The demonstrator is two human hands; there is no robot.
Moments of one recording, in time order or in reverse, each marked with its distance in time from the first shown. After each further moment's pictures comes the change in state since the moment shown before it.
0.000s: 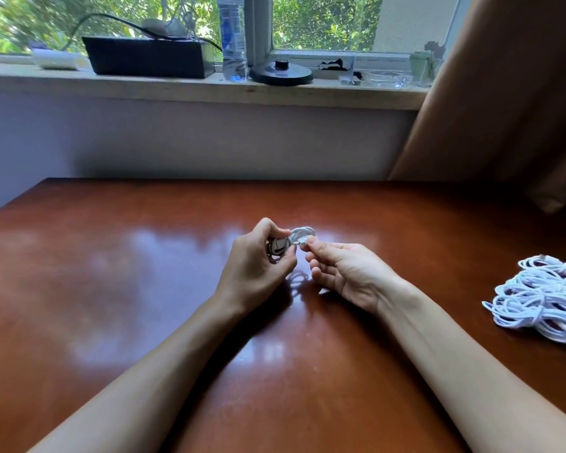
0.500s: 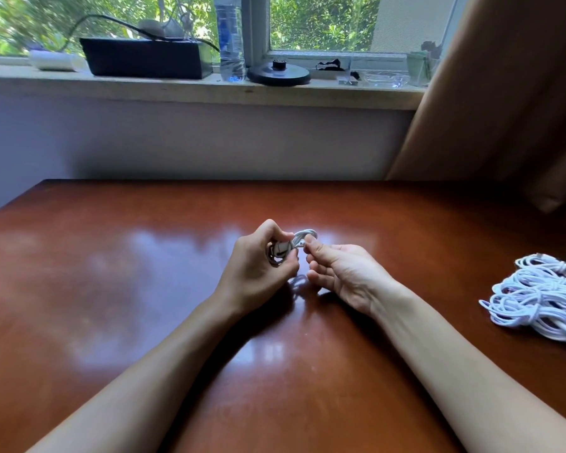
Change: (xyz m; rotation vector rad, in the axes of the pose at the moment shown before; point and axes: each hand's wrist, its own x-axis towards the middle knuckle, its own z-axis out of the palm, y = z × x) left_hand -0.001 0.004 0.001 -0.047 -0.051 0.004; right_hand 0.002 0.004 -0.001 -0.026 0.040 -0.003
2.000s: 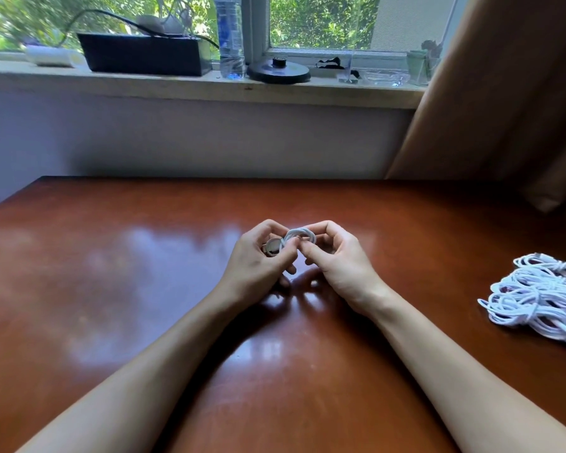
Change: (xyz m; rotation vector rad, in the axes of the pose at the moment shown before) left_hand 0.003 0.013 0.001 -0.295 -0.075 -0.352; right_hand 0.006 0.012 -0.004 -0.466 -0.011 -0.495
